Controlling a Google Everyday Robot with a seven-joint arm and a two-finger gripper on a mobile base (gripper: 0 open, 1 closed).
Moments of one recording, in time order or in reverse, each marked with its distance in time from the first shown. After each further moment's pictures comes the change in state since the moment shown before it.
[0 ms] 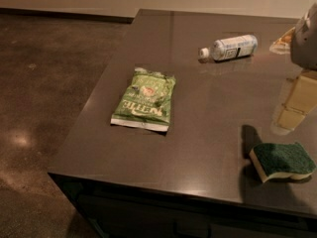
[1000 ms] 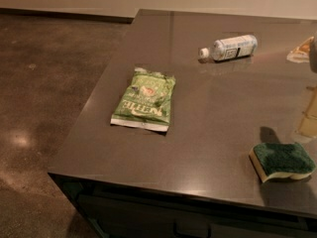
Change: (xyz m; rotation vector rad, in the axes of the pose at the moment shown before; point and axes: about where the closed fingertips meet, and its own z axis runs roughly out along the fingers) arm 0.038 0.000 0.006 -0.025 0.055 0.027
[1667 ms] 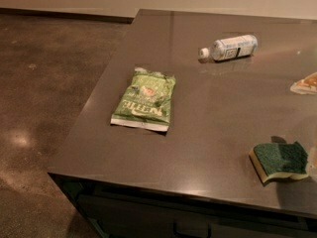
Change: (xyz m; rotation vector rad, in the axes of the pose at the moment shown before) arm 0.032 0.041 0.028 -0.105 -0.032 -0.018
